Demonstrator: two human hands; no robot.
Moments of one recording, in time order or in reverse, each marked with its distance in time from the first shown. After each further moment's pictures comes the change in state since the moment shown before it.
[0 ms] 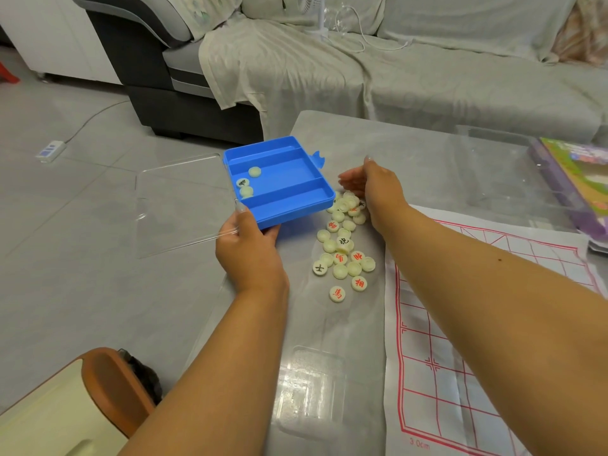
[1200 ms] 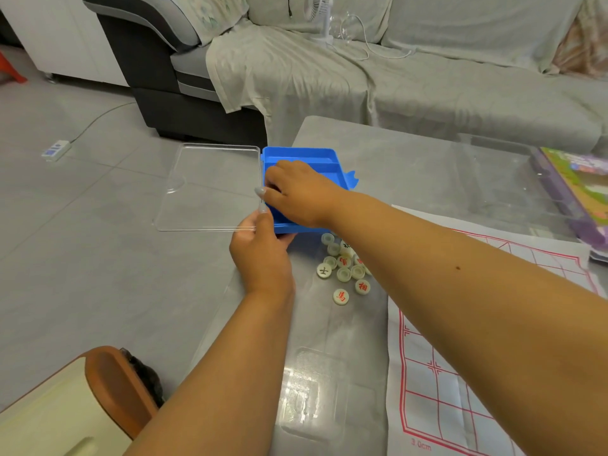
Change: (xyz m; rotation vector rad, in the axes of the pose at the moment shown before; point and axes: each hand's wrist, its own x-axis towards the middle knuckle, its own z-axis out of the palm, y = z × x) left_hand -0.003 0.000 -0.001 0.036 -0.181 0.009; right_hand -0.040 -0.054 0.073 -0.983 -0.469 -0.712
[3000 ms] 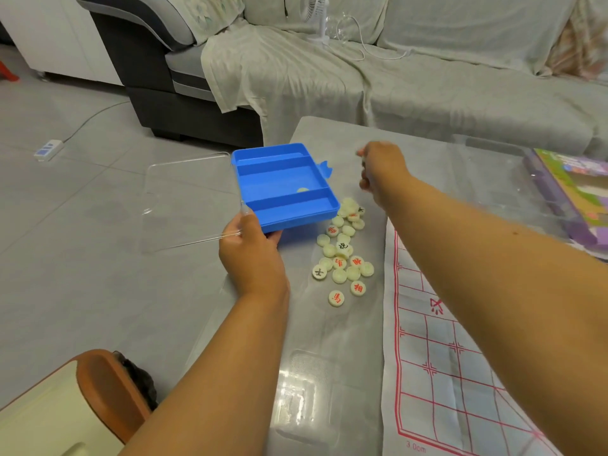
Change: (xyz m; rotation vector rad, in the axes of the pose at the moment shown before) left_hand 0.002 0.001 0.001 -0.005 0.141 -0.005; right_hand -0.015 0.085 -0.033 0.907 0.515 0.779
